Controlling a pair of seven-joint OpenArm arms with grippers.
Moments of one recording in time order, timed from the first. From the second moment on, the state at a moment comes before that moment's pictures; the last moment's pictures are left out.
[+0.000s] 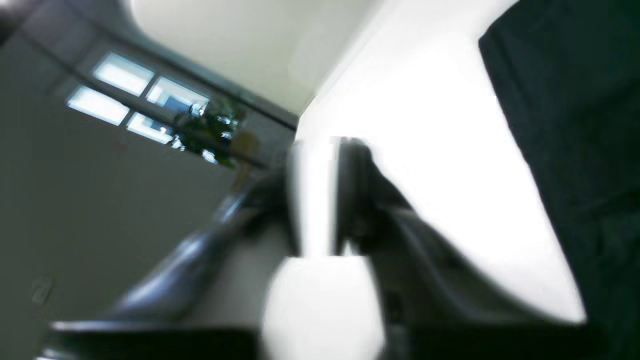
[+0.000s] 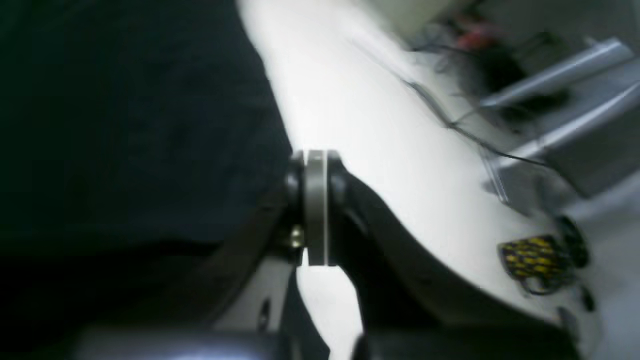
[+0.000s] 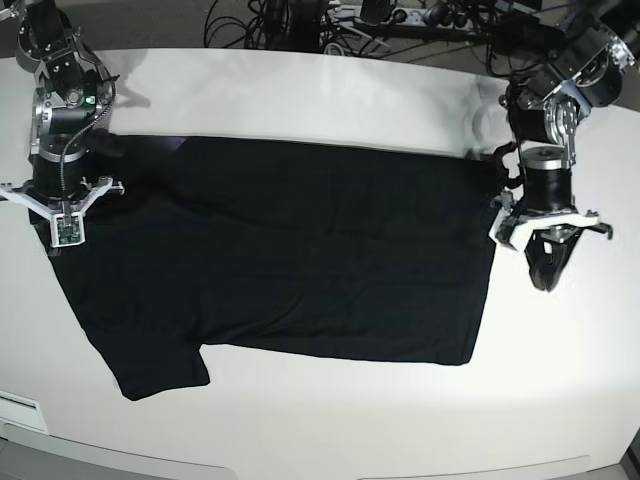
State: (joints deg) left arm 1.7 -52.1 39.3 107.6 24.0 37.6 36.6; right arm -18.9 37.0 -7.1 115.8 -10.2 -22.8 -39.6
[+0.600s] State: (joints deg) left arm -1.6 -44.4 39.5 97.4 7.1 4.4 29.4; right arm -18.4 35.0 -7.3 102.4 1.5 2.5 -40.3
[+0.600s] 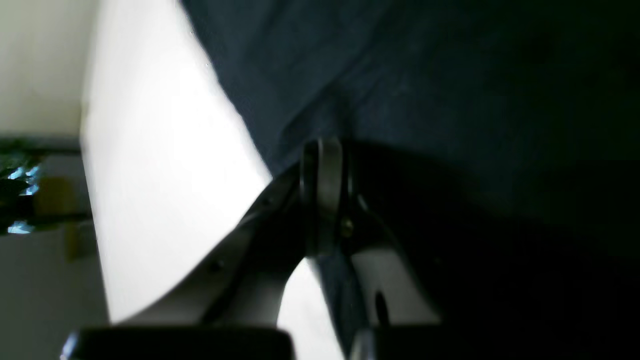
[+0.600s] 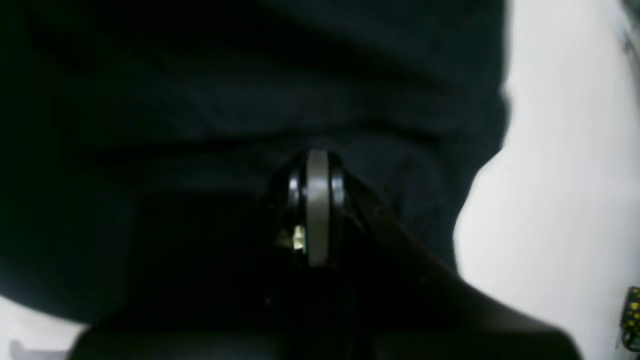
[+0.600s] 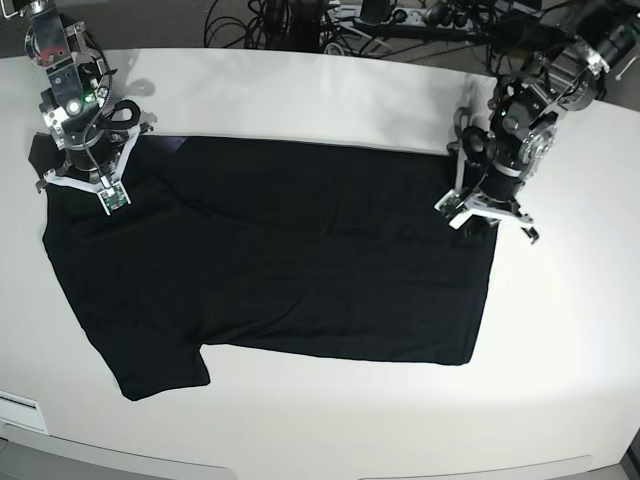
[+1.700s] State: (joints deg) left arm 23.8 -54.8 38.5 110.0 23.3 4.0 34.4; right arm -47.3 36.0 -6.1 115.8 -6.5 -4.0 -44.2
